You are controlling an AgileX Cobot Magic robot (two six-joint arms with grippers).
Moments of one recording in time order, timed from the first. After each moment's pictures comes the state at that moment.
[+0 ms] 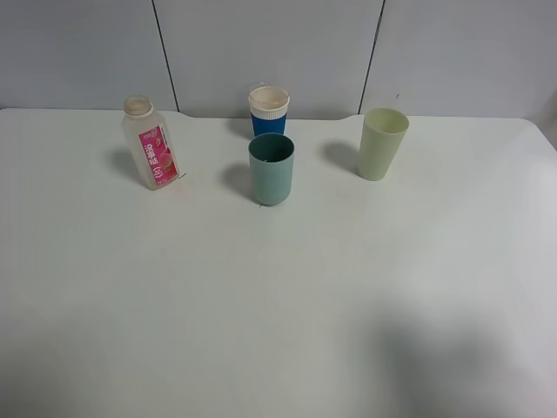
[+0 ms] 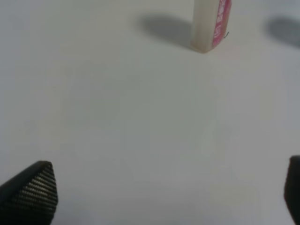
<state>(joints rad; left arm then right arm) -0.05 0.00 -0.50 0.01 1.05 0.01 -0.13 0.00 -0.50 -0.08 1.06 0.03</state>
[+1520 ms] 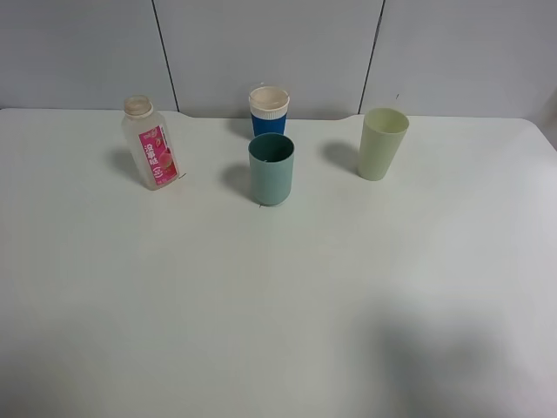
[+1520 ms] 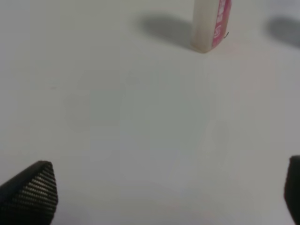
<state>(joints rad) -0.05 0.00 -0.50 0.01 1.05 0.01 -0.13 0.03 -0.54 -0.08 1.05 0.03</state>
